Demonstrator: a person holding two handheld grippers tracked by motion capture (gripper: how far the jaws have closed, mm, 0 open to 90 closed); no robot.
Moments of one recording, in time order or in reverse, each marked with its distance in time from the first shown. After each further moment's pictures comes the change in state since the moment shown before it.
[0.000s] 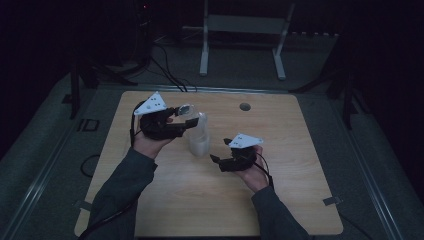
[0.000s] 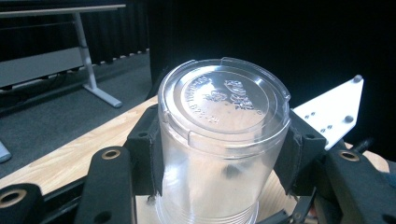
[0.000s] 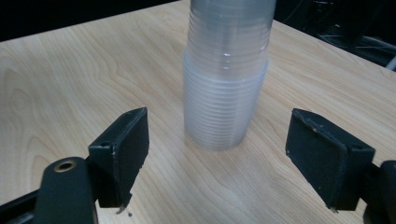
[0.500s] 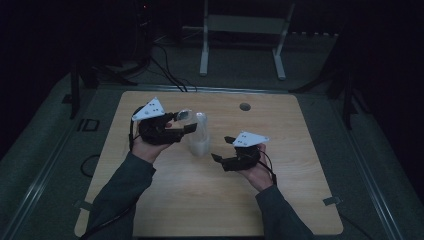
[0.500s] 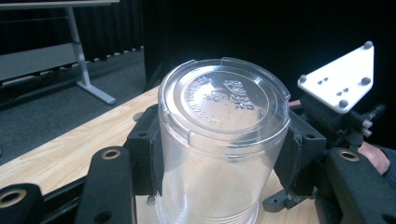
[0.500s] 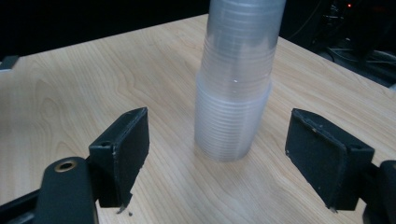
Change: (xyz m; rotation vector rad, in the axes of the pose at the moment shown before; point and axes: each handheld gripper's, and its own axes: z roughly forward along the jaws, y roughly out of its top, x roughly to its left) left arm -0.001 -0.014 -0.002 0.007 -0.027 -0.007; right arm 0.000 0.013 -0.018 -0.036 0.047 -0.021
